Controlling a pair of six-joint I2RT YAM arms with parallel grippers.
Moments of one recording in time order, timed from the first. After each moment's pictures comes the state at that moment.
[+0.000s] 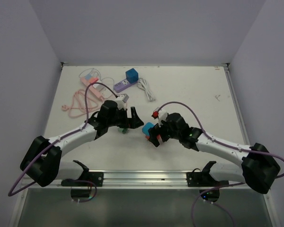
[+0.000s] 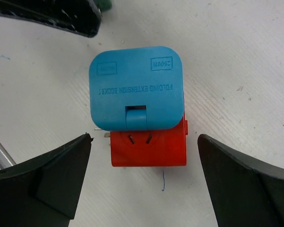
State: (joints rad) left arm -0.56 1.31 0.65 0.07 0.32 -0.59; right arm 0.81 1.23 0.59 -0.04 -0.09 0.10
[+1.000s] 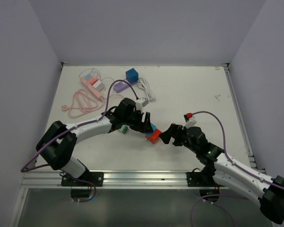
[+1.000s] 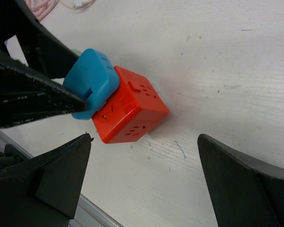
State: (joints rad) left arm -0.71 1.54 0.88 -0.07 0.39 -0.45; right arm 0.74 0.73 0.29 -0.03 0.09 0.75
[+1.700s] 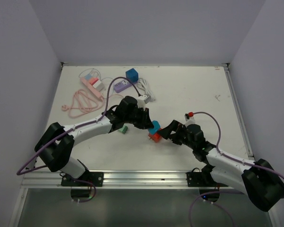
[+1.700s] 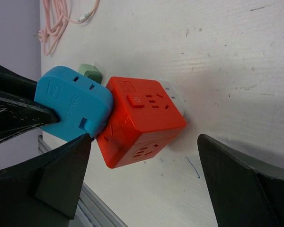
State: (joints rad) left arm -0.75 1.52 0.92 -0.04 0.38 -0.47; right arm 0.59 0.99 0.19 0.35 -0.11 0.96
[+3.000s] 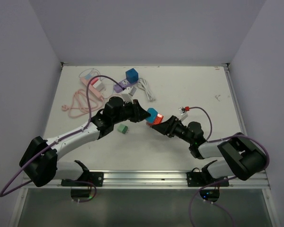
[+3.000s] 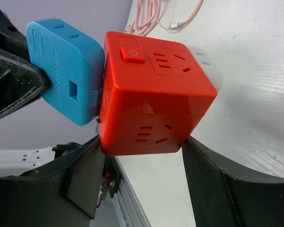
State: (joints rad) left arm -0.70 1.31 0.79 0.19 0.24 -0.67; right arm 0.53 1.40 0.17 1.11 -0.39 1.07
